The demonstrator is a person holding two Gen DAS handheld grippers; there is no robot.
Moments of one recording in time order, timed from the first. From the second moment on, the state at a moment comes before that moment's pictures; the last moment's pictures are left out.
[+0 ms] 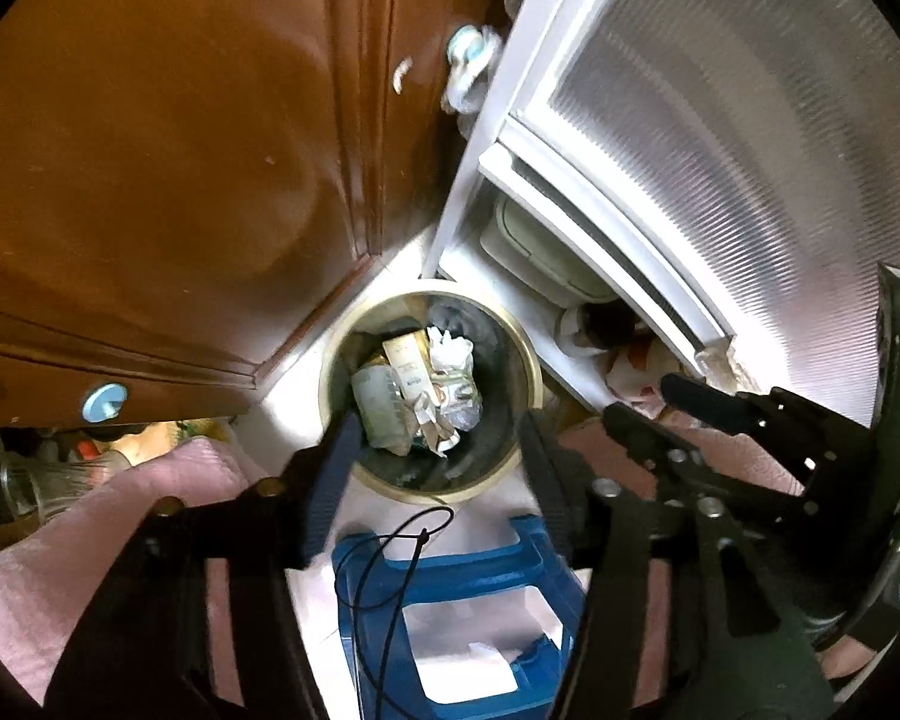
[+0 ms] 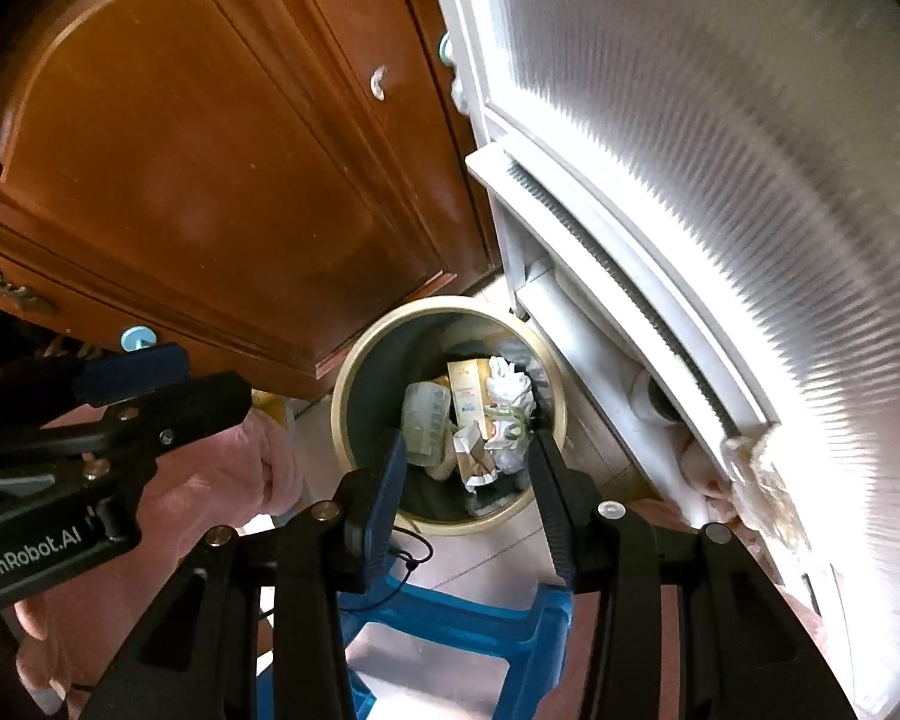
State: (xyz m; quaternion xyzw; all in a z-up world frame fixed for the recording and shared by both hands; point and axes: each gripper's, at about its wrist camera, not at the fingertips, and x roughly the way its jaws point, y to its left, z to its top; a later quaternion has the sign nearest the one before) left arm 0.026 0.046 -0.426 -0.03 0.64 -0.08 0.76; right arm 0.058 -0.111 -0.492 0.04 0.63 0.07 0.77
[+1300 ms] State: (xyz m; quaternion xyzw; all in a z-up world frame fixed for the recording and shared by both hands) left arm 0.164 0.058 0.027 0.05 0.44 -0.04 0.90; right arm 0.173 -0.151 -0.009 -0.01 0.41 0.06 0.91
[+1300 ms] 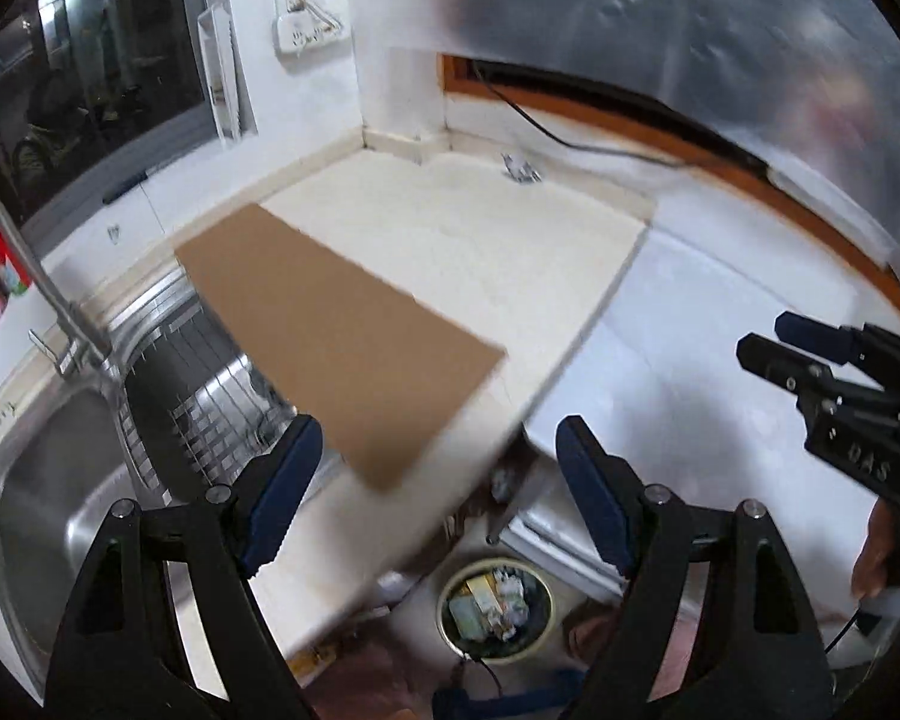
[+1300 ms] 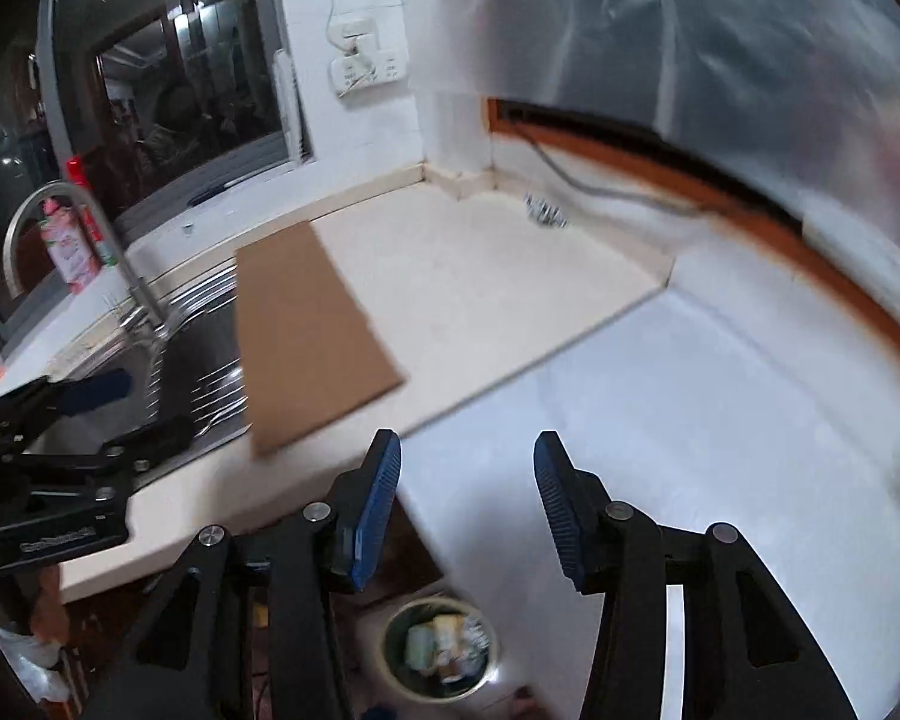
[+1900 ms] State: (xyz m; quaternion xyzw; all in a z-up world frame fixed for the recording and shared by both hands) left arm 0.463 0.048 -0.024 0.06 0.43 -0.02 0.90; right arm 0.524 -0.184 -0.041 -0.09 0.41 0.00 0.91
